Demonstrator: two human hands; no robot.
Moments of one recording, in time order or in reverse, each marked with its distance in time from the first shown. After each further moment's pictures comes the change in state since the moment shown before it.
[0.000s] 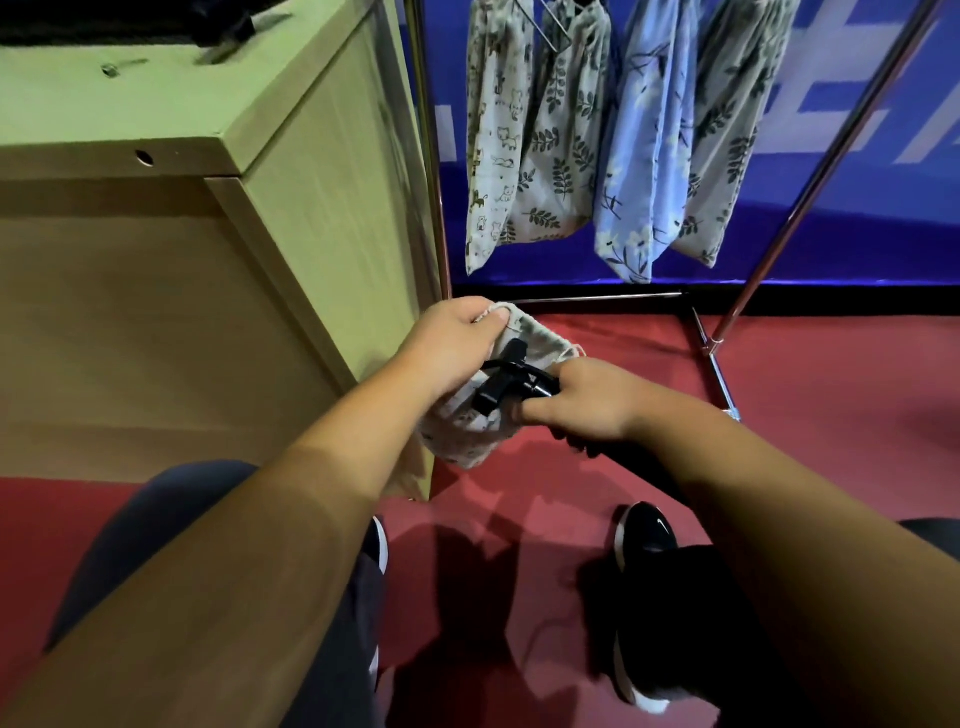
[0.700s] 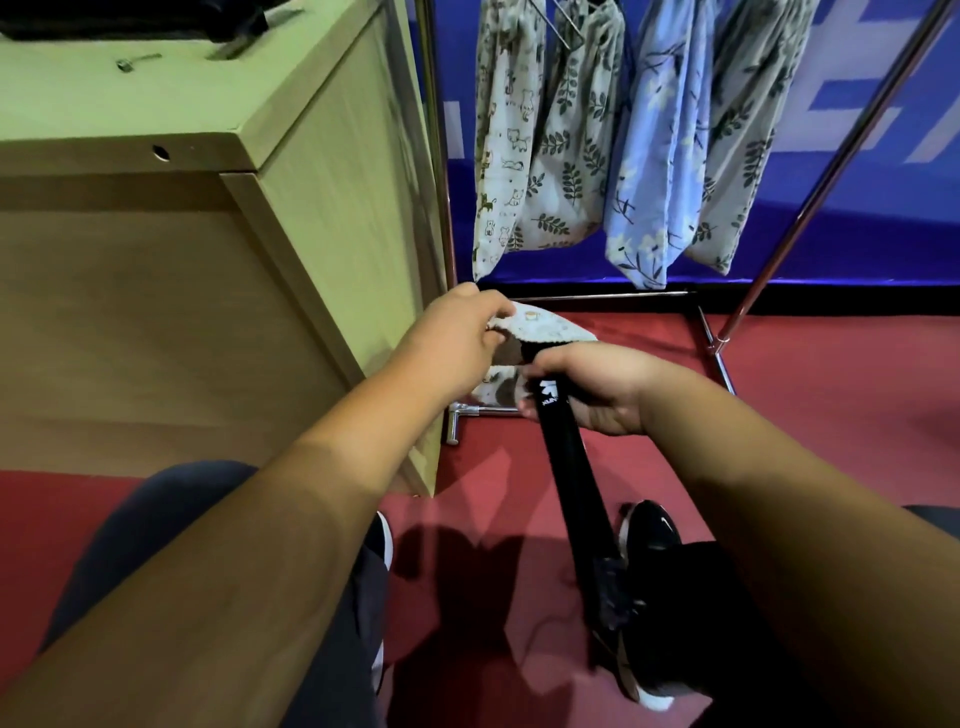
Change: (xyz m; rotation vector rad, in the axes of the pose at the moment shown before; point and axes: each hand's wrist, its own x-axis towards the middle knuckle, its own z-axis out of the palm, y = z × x) left_hand -0.006 -0.004 -0.012 0.485 0.042 0.294; right_hand 0.021 -0.013 0.002 0.966 -0.162 0.231
